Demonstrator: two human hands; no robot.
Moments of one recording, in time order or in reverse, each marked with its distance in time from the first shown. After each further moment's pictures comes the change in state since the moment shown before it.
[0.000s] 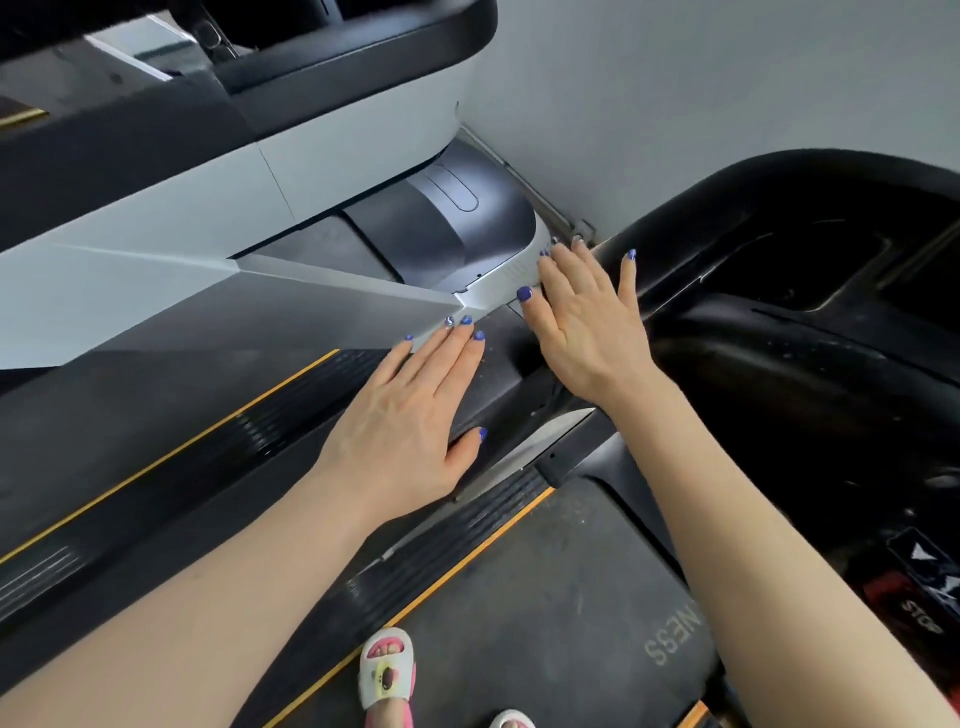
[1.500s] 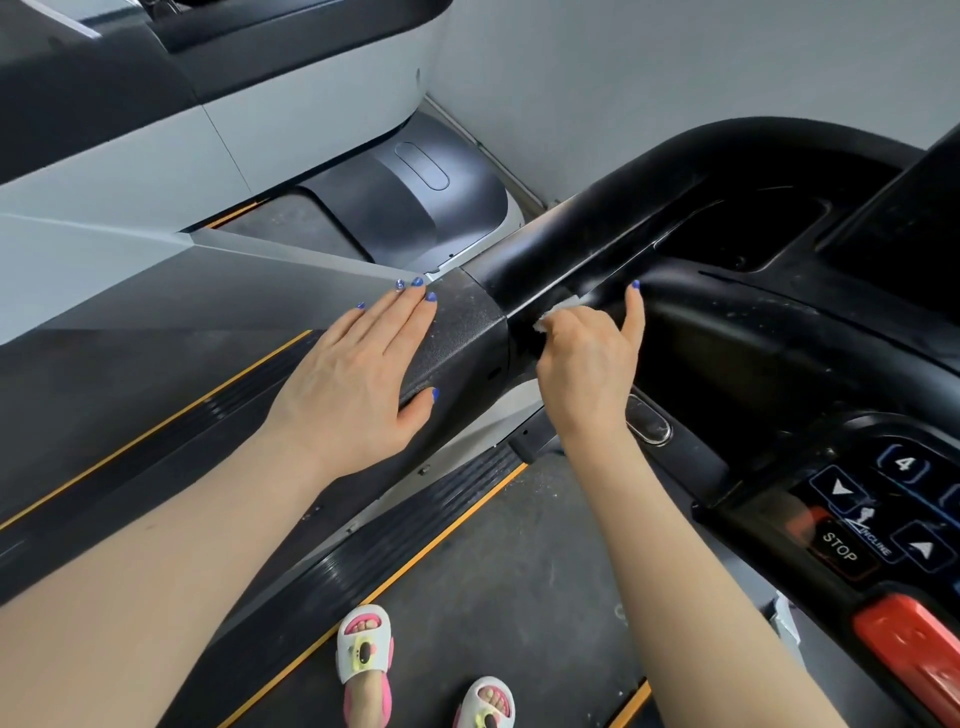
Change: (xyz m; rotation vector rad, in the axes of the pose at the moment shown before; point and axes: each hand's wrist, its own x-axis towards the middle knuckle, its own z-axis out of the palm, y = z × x) left_hand 0.001 0.003 0.000 -0.012 0.015 -0.038; right_hand -0.065 0.020 0.040 -0.092 0.580 0.150
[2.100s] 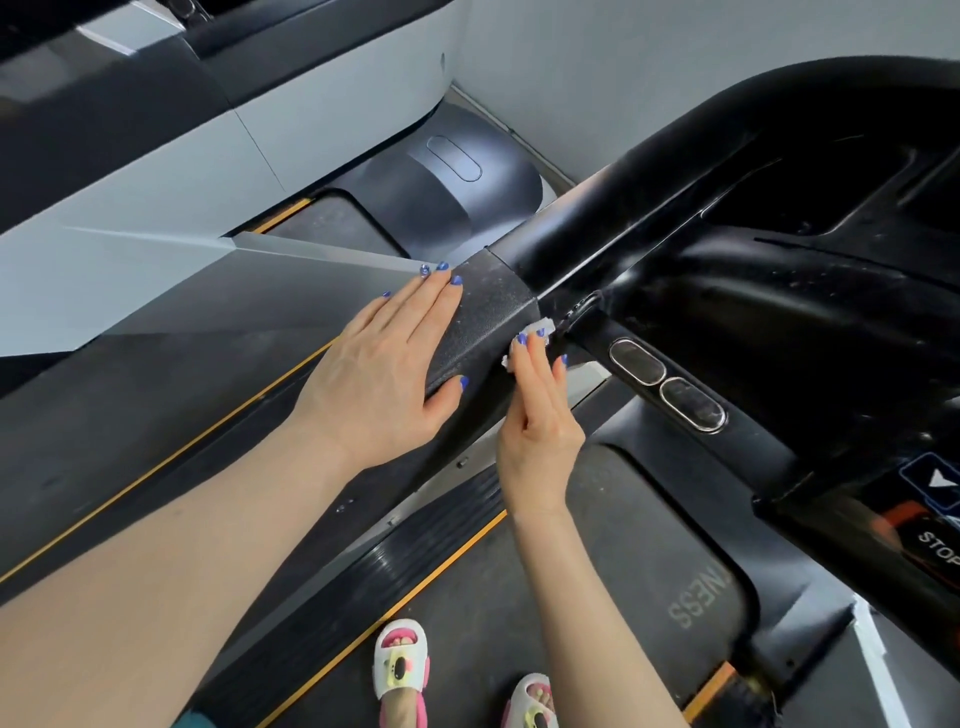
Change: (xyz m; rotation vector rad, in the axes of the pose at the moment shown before) left_hand -0.001 0.001 -0.001 -0.023 -0.017 -0.013; right_hand -0.091 -0.068 0.033 0.684 0.140 0.224
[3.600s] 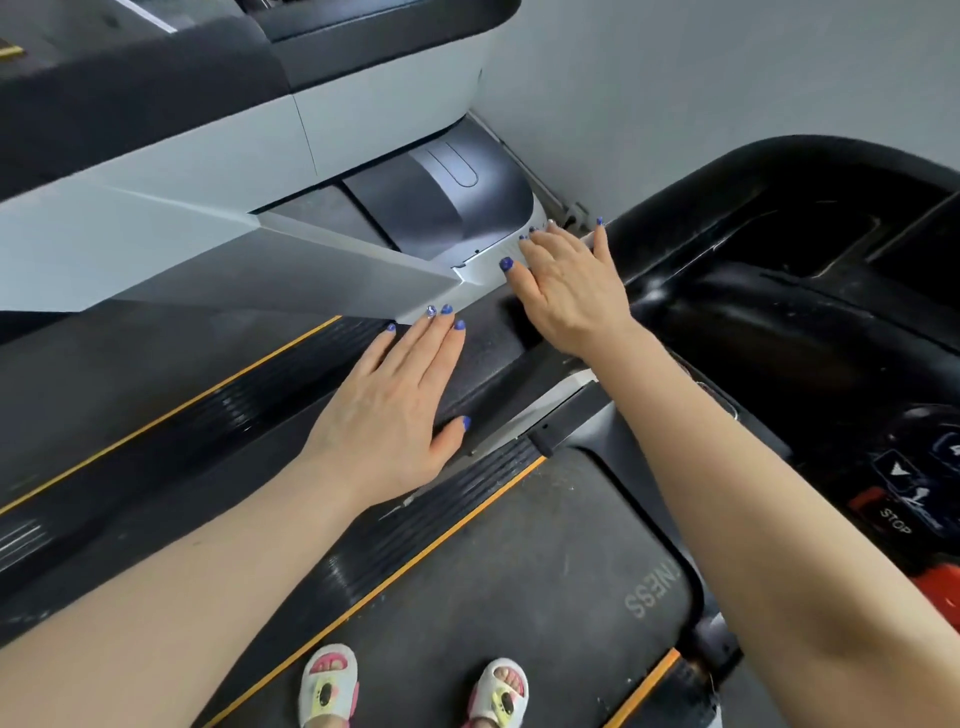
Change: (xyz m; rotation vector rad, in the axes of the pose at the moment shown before) left_hand -0.074 -0.033 -0.002 0.044 -0.001 0.024; right_hand 0.143 -0.056 0.014 -0.681 -0.776 -0.285
